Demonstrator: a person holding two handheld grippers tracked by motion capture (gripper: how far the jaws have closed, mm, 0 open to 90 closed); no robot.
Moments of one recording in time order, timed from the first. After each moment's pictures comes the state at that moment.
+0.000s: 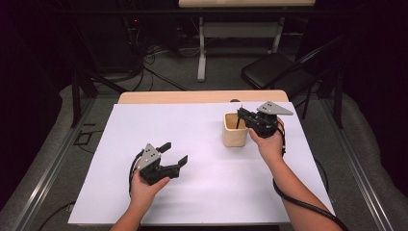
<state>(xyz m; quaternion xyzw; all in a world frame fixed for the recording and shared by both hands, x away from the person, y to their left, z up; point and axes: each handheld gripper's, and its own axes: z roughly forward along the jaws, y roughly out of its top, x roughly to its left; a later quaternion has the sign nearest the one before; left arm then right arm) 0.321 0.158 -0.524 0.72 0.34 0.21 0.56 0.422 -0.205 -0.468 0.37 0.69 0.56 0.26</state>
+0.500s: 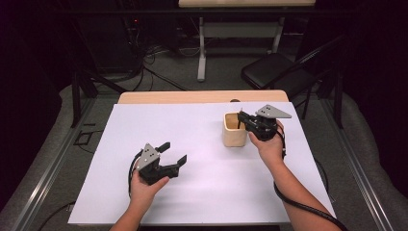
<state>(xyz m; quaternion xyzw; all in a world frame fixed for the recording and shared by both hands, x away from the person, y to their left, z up) 0.320 0.160 -0.523 0.72 0.34 0.22 0.56 0.416 -0.205 -0.475 0.37 0.71 0.54 0.27</state>
